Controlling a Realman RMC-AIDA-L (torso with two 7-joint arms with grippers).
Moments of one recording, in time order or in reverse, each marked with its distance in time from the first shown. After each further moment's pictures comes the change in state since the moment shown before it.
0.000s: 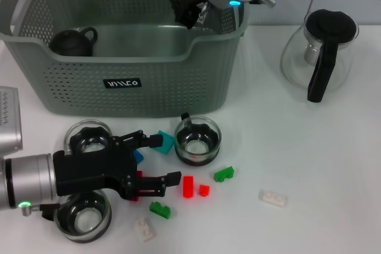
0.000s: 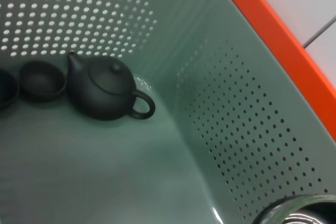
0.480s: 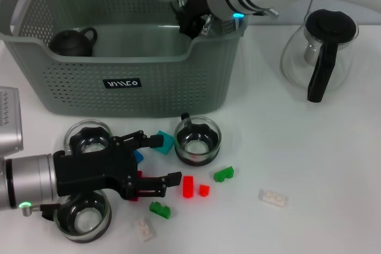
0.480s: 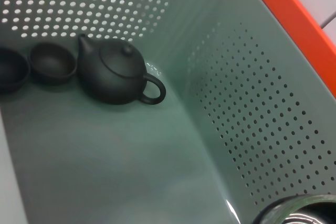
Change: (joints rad) left arm 0.000 -0.001 0.001 0.000 0.000 -0.001 0.001; right arm -0.024 0.001 -0.049 0.012 0.035 0.019 -0.009
